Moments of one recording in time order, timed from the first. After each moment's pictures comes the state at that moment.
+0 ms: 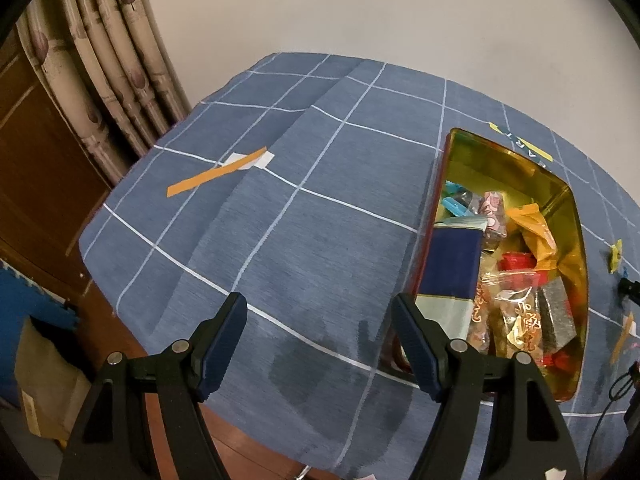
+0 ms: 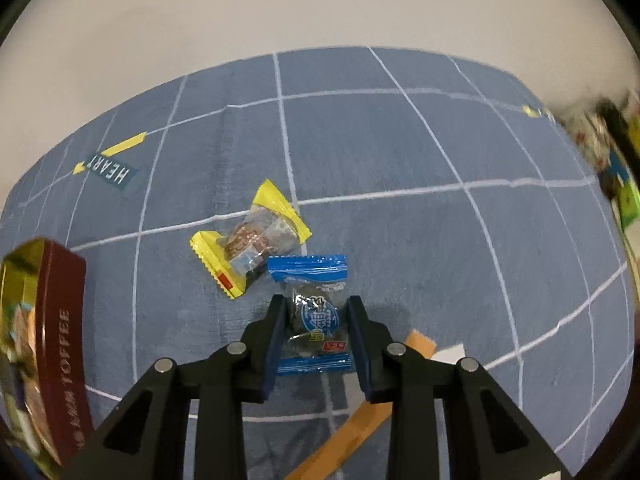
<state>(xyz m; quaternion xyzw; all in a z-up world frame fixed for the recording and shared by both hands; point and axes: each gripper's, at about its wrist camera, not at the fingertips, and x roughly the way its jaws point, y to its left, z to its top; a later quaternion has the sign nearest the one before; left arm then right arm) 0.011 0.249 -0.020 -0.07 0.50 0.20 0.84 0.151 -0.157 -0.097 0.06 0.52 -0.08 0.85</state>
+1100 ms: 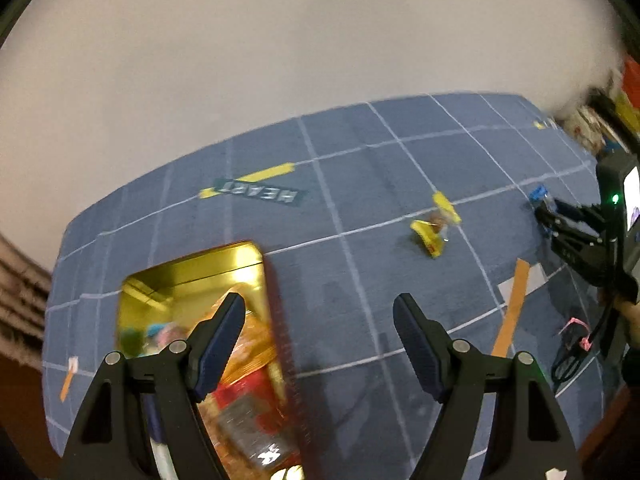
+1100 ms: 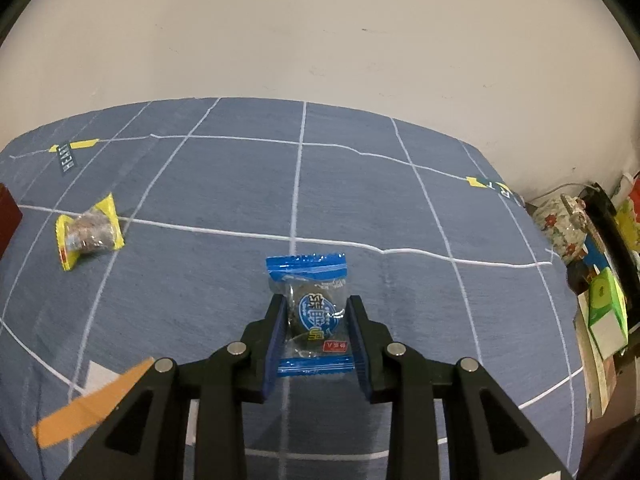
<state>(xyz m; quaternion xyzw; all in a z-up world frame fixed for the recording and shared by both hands) 0.128 -0.011 -0.002 0.14 0.47 -0.08 0.87 0.136 -0.278 -0.107 -0.06 0.42 -0.06 0.90</state>
